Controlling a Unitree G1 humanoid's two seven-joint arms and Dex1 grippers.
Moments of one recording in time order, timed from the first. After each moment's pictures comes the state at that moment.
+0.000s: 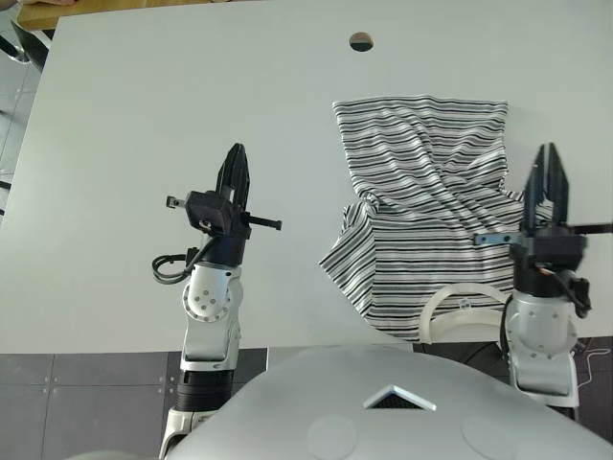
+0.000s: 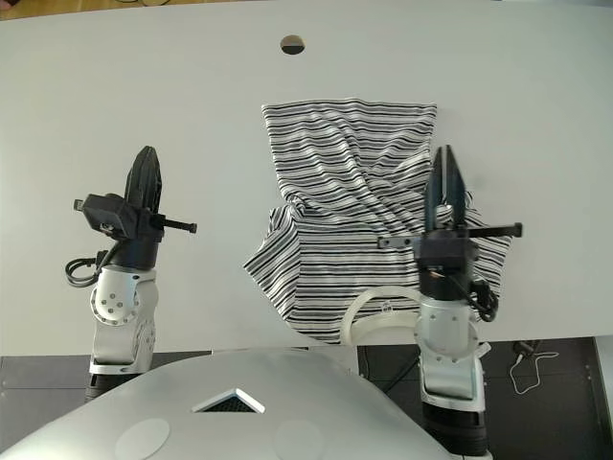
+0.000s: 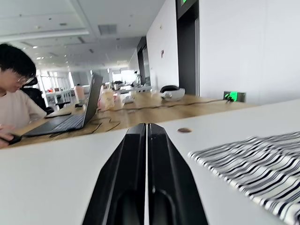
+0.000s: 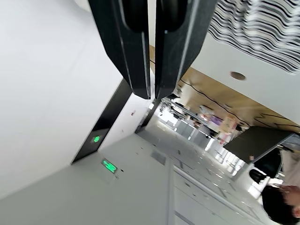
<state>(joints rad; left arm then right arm) 0.37 0.16 -0.09 -0.28 -0.04 -0.35 -0.14 0.46 -0.24 0.02 -0.41 -0.38 -0.54 -0.08</state>
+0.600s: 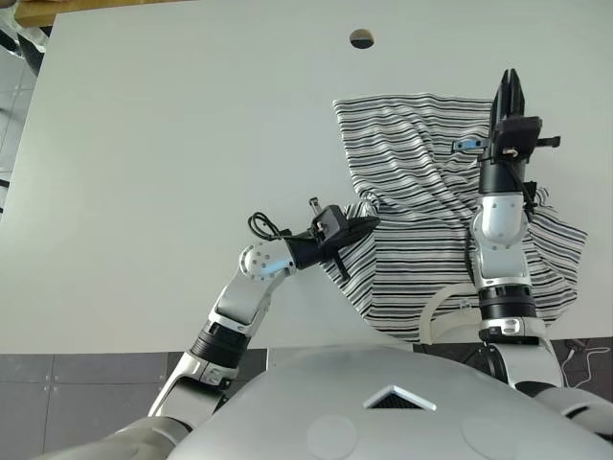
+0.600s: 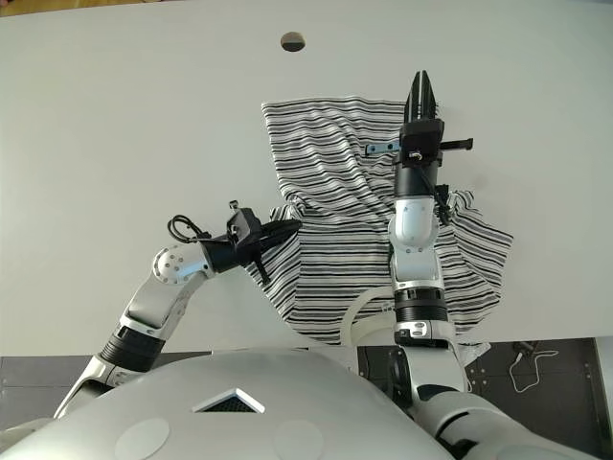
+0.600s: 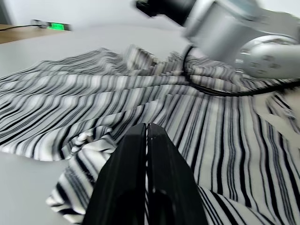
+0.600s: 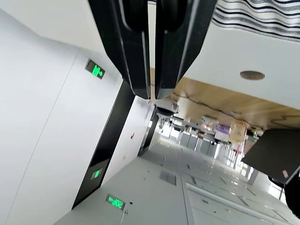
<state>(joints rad) 0.07 0.29 -0.45 -0.07 -0.12 0.08 -0.75 -0.14 -0.17 -0.02 0.36 -0.23 -0.57 -0.15</state>
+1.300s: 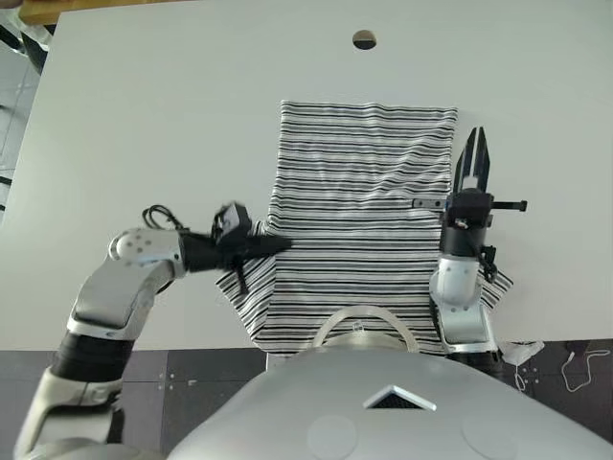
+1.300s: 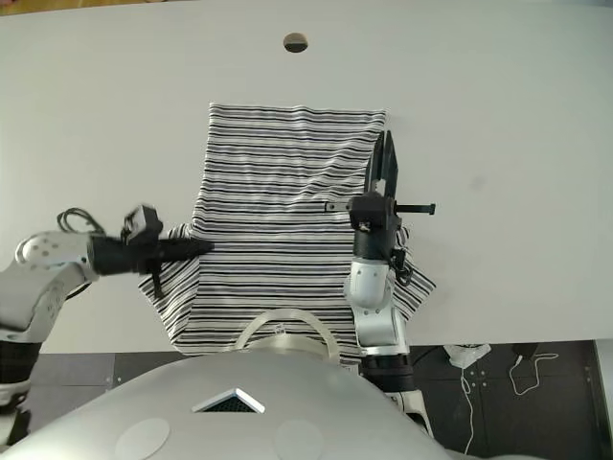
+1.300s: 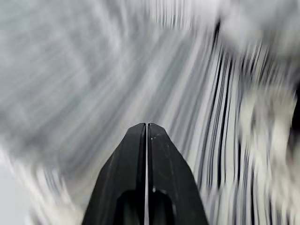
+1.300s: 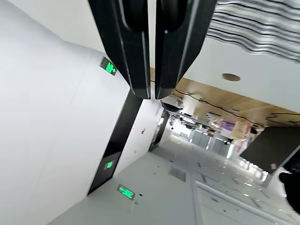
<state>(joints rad) 0.06 0.68 -0.05 -0.31 -0.60 0.53 -0.96 0.31 0.00 0.17 -0.12 -0.57 -0.49 -0.35</state>
